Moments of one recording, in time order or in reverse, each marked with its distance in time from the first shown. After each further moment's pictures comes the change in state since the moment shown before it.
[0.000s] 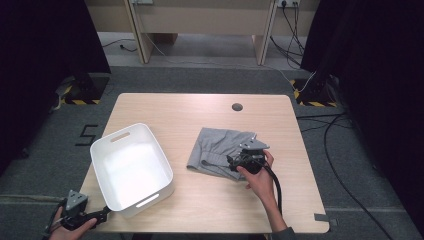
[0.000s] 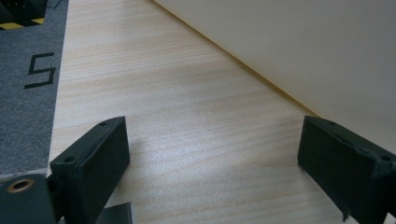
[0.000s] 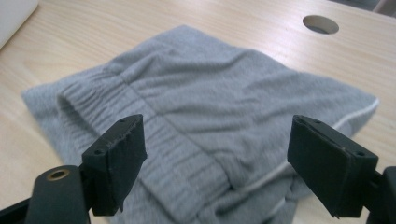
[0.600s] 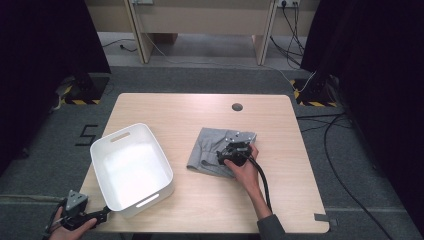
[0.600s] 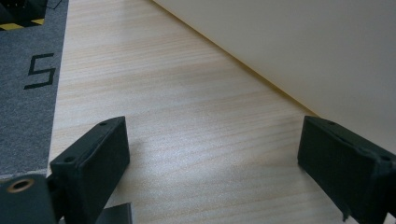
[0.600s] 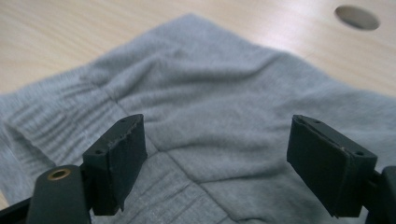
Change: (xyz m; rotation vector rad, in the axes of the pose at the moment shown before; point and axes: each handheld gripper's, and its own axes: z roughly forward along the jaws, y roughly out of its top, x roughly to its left) left arm 0.000 -0.001 0.000 -0.005 -0.001 -0.001; right arm 0.013 0.011 0.053 0.064 -0.010 -0.028
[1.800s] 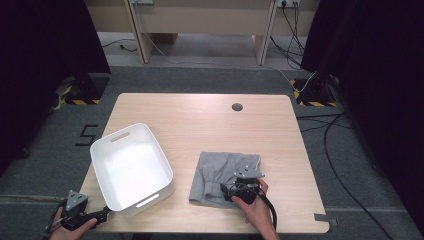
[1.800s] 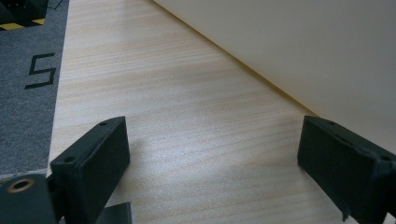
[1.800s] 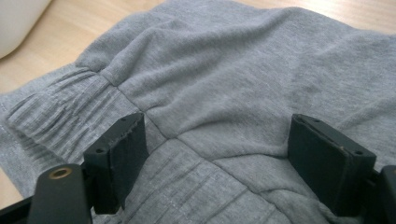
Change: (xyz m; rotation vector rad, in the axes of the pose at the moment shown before) left arm 0.000 0.000 0.000 0.000 0.002 -0.002; right arm 0.039 -0.080 -0.071 0.014 0.105 0.072
